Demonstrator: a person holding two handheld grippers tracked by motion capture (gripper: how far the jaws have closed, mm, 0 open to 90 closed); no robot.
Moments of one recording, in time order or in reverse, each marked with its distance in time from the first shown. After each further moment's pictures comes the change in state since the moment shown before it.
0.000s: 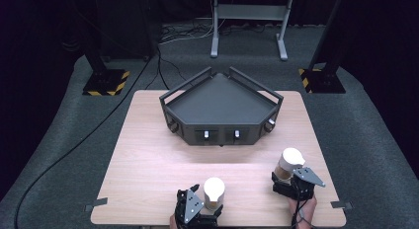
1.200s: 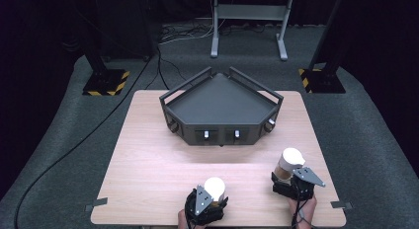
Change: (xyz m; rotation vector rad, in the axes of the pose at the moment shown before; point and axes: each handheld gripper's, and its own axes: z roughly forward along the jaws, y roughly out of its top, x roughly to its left) left arm -0.003 0.008 0.028 0.050 -0.023 -0.029; right arm -0.001 0.000 0.000 0.002 0.010 -0.003
